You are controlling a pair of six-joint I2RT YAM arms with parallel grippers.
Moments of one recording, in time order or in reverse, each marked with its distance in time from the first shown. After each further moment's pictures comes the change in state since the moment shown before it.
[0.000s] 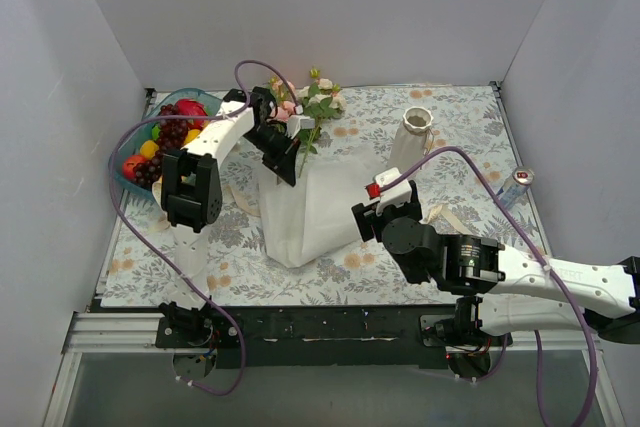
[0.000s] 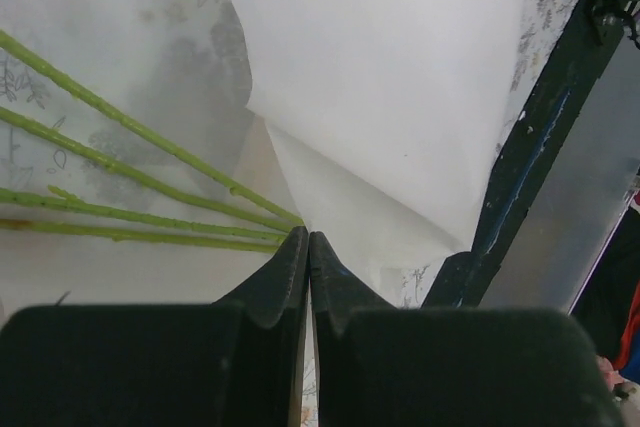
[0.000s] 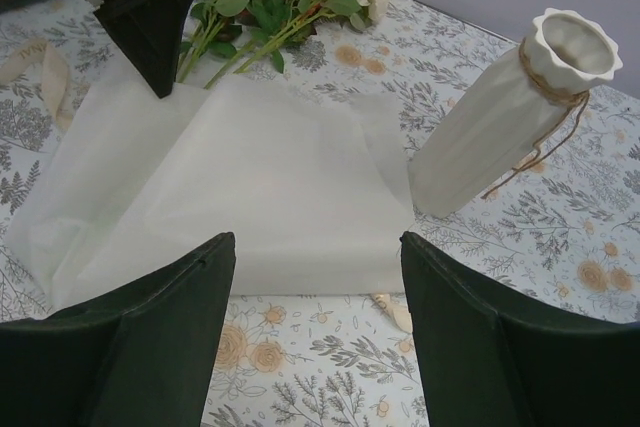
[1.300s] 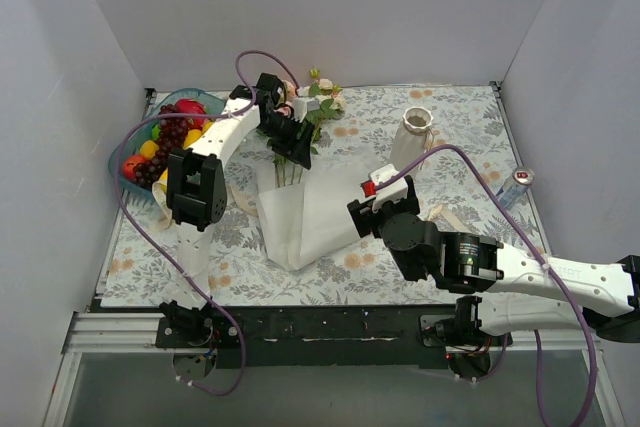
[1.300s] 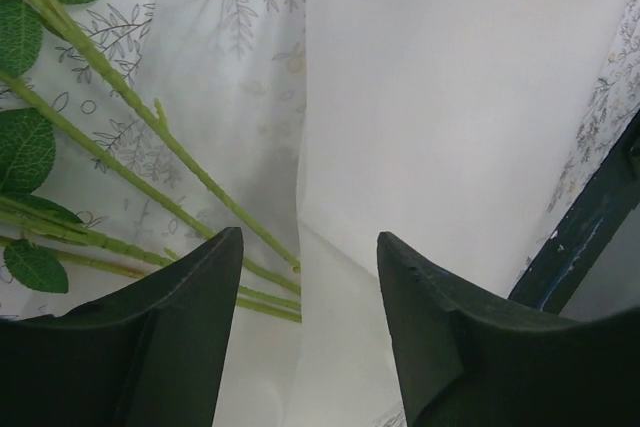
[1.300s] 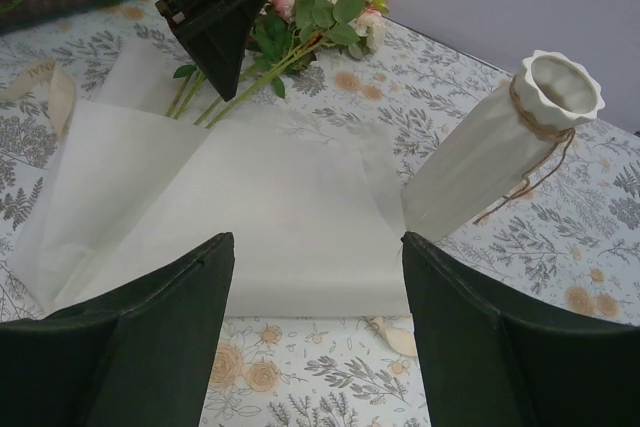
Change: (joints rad) left arm -0.022 0.010 0.090 0.238 -0.085 -0.272; right arm 0.000 0.026 0.029 0.067 0.000 -0.096
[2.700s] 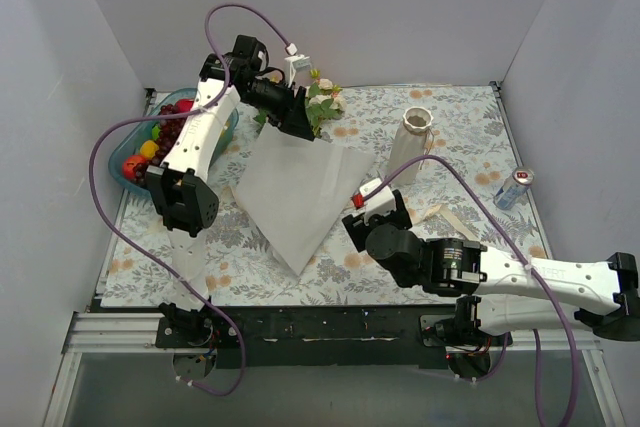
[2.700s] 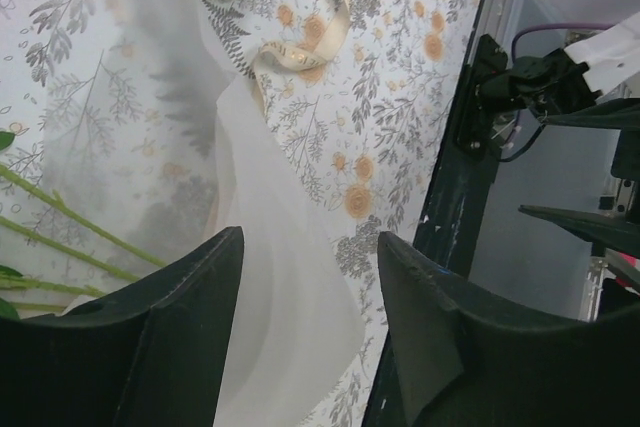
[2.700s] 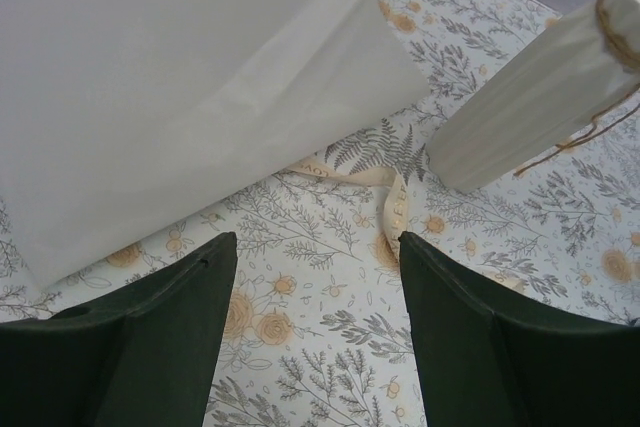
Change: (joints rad) left arm 0.018 -0.101 0.311 -0.259 0.286 0.096; right arm 0.000 0.037 -0.096 -0.077 -0.070 0.148
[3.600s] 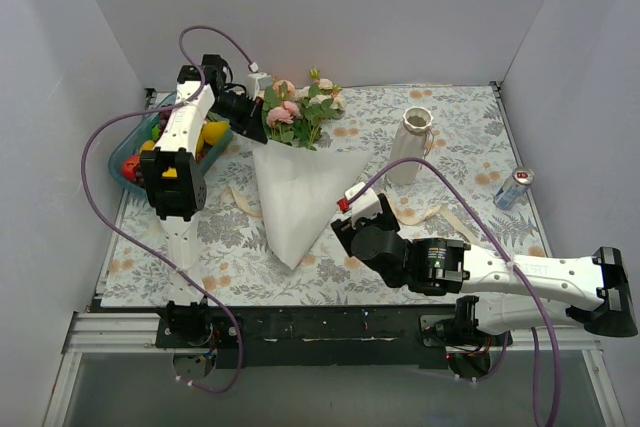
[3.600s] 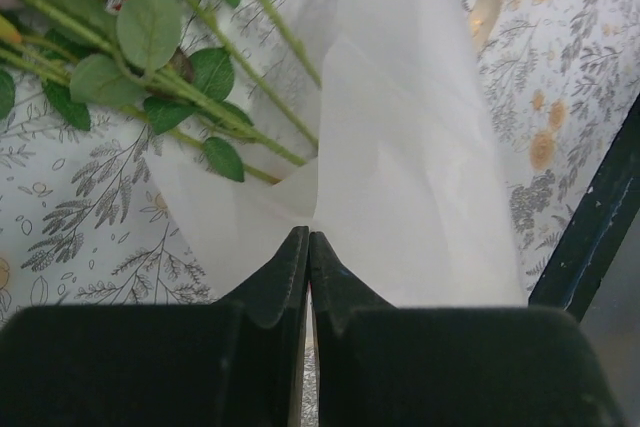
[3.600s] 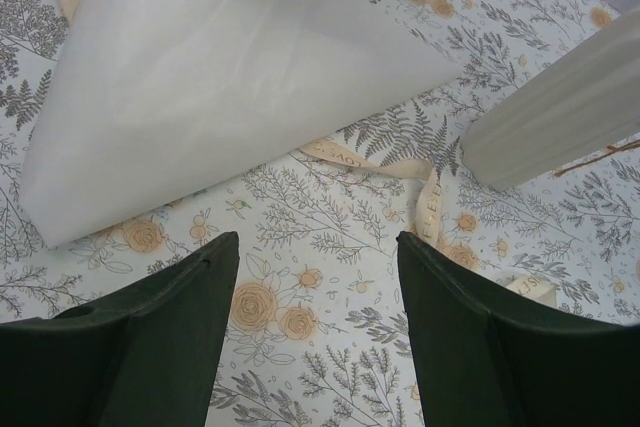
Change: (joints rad) left arm 0.236 0.207 -0.059 0.003 -0.163 0.224; right arm 0.000 0.076 0.009 0.026 -0.047 0.011
